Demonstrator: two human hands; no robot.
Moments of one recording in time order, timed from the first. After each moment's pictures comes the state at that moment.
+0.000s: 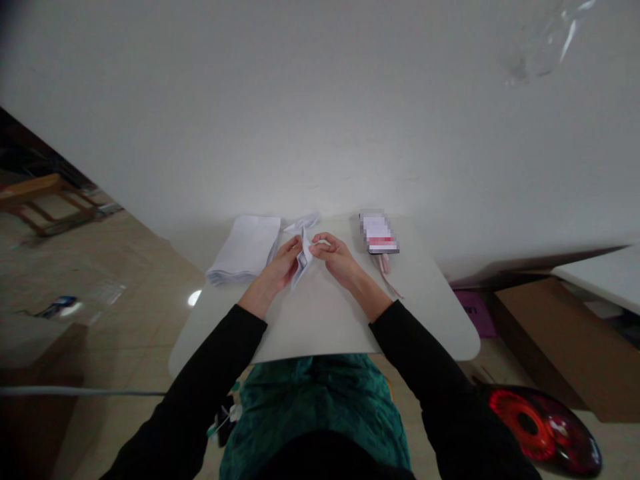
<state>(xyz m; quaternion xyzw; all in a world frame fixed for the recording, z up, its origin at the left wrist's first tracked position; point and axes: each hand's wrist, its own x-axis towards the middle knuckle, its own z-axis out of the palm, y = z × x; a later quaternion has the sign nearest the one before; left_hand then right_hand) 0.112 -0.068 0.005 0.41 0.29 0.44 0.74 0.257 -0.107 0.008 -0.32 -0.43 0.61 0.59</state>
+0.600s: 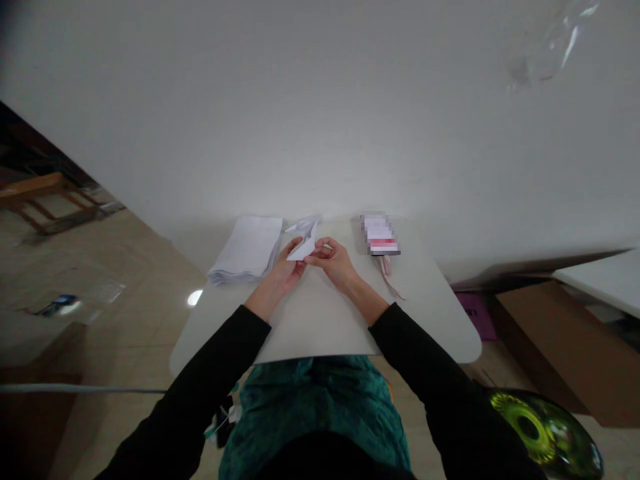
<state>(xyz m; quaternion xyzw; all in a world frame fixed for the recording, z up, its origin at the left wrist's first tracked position) 0.119 -0.072 0.005 0.29 0.31 0.51 0.74 0.244 -0.104 -0.009 -0.30 -0.40 0.60 0.62</state>
